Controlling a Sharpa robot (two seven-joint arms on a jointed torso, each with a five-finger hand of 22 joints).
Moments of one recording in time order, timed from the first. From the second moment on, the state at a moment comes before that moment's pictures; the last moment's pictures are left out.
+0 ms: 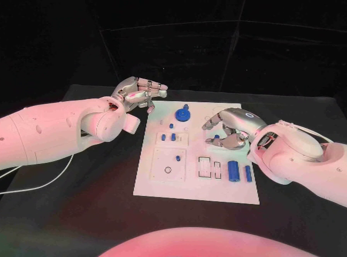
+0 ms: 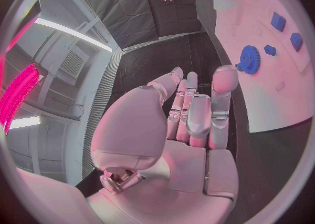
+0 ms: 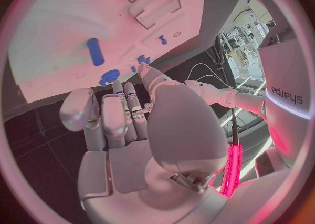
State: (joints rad) left arm 1.30 -0.86 -0.16 1.45 -0.09 -0.28 0.34; left_hand 1.33 -0.07 0.38 -0.06 0.05 1.03 0.17 0.10 0.10 1.15 0.09 0.26 0.16 1.39 0.01 1.31 1.05 0.13 1.32 0.11 0.82 1.00; right arm 1.16 -0.87 -0.04 1.77 -1.59 -0.35 -0.23; right_hand 1.38 -0.17 0.29 0.11 0.15 0.95 0.15 0.07 0.07 0.99 0.11 0.11 0.07 1.47 0.01 1.23 1.09 0.09 1.35 0.12 1.27 1.02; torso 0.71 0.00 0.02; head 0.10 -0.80
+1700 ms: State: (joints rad) left arm 1.30 -0.86 -0.16 1.45 -0.09 -0.28 0.34; left_hand 1.33 -0.07 0.38 -0.06 0.05 1.03 0.17 0.10 0.10 1.15 0.09 0.26 0.17 1.39 0.01 1.31 1.05 0.13 1.32 0.11 0.82 1.00; right arm 1.17 -0.84 -0.04 1.68 -1.62 -0.18 -0.29; right_hand 1.50 -0.07 0.36 0.12 0.13 1.07 0.14 0.11 0.09 1.20 0.06 0.19 0.07 1.47 -0.01 1.26 1.12 0.09 1.40 0.09 1.31 1.10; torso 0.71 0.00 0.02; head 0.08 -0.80
